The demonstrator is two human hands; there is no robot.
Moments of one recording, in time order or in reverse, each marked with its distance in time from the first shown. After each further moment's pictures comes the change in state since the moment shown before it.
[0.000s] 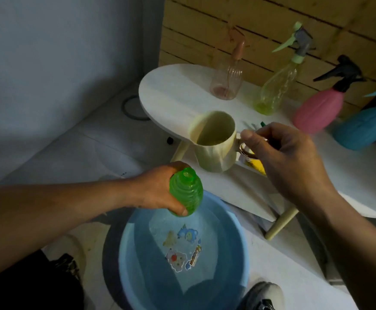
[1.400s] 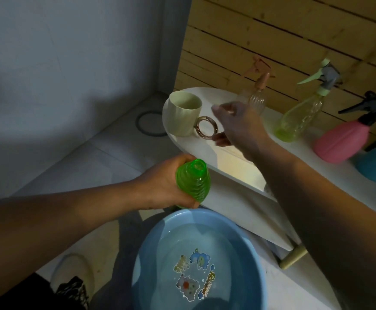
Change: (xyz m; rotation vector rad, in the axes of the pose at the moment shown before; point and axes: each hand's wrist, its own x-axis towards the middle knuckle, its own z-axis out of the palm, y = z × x) left_hand -0.009 0.009 -0.071 -0.056 0.252 -0.025; right_hand 0.134 -0.061 0.105 0.238 -0.175 0.123
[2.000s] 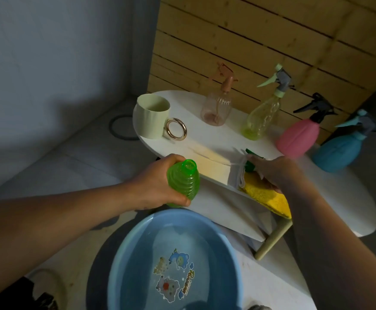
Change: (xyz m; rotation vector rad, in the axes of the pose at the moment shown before) left_hand 0.021 0.017 0.032 -0.010 -0.040 0.011; right_hand -0.043 0.099 -0.121 -0.461 0.276 0.558
